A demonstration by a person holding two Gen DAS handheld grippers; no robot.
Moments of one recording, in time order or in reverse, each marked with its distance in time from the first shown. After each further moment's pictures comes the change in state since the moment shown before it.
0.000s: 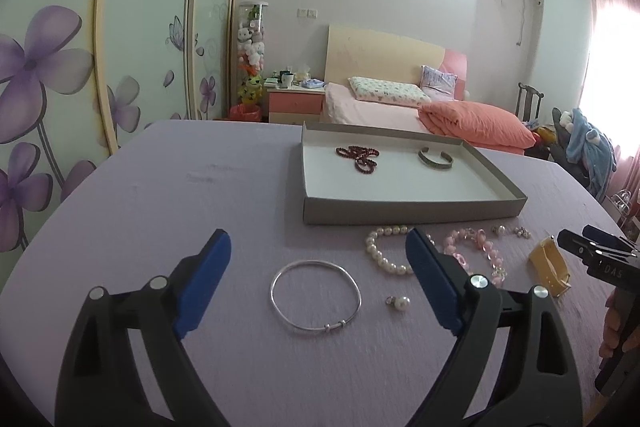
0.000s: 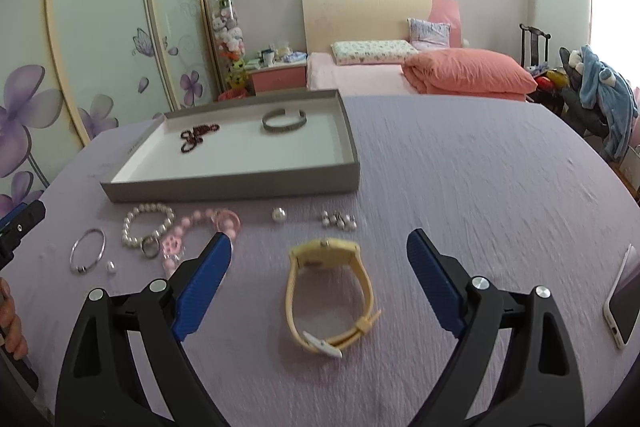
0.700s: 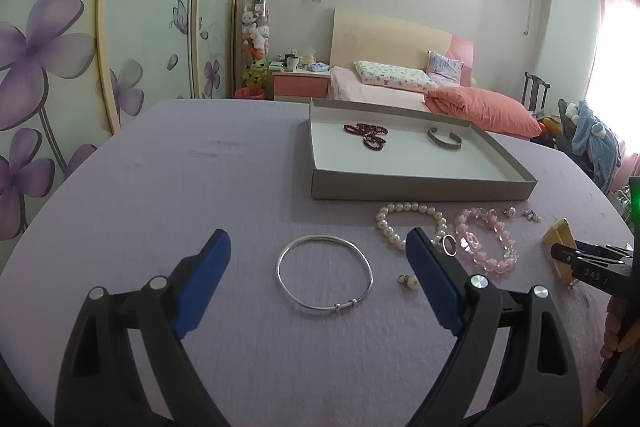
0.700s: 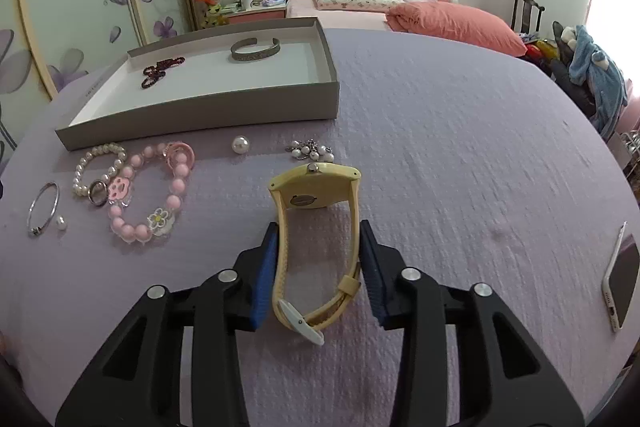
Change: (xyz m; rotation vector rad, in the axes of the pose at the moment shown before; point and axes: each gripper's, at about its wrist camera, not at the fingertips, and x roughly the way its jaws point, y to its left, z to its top) left arm 0.011 0.003 -0.013 -0.007 0.066 0.016; right arm 0.028 -0.004 -0.024 -0.021 0.190 -0.104
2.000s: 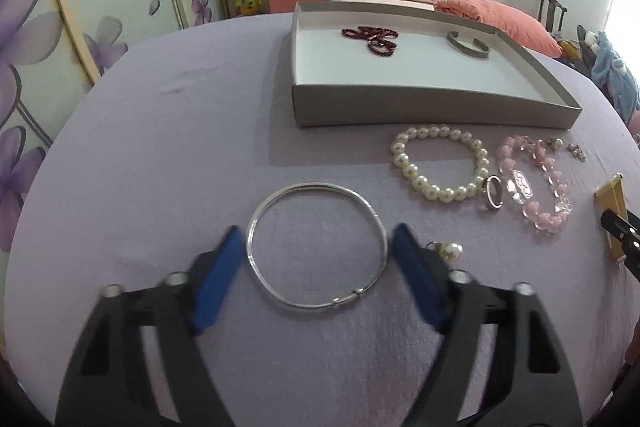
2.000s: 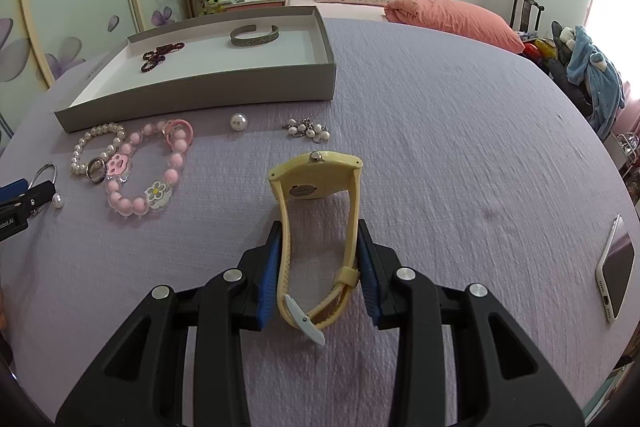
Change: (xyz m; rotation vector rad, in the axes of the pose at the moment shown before) left arm 0.073 -0.018 -0.004 0.097 0.327 0.056; right arm -0.006 -0.003 -0.006 -0.019 0.032 -0.007
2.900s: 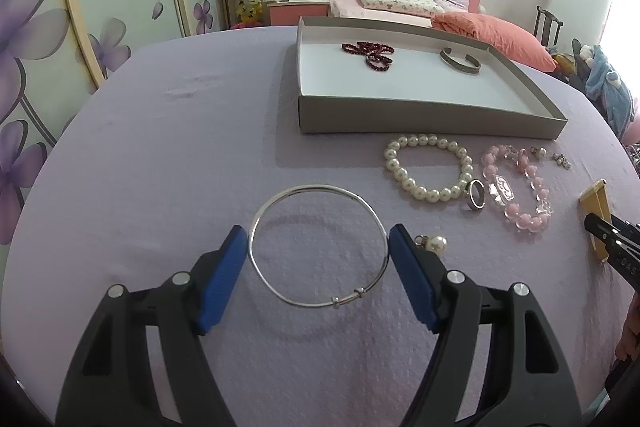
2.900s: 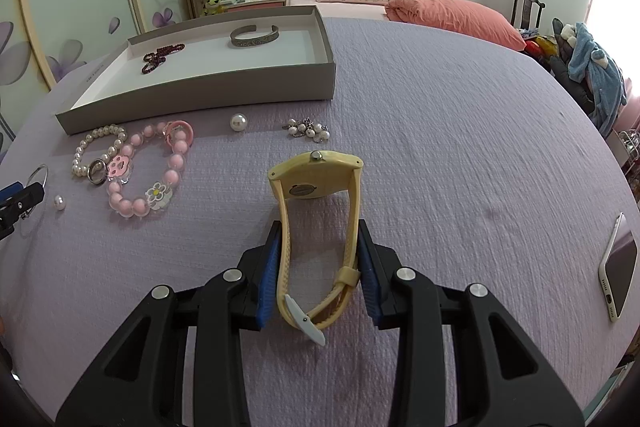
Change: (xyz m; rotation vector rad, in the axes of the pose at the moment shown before) left arm -0.021 0.005 -0.007 -0.033 -0.046 -0.026; right arm 0.001 -0.002 0.001 0.005 0.002 0.008
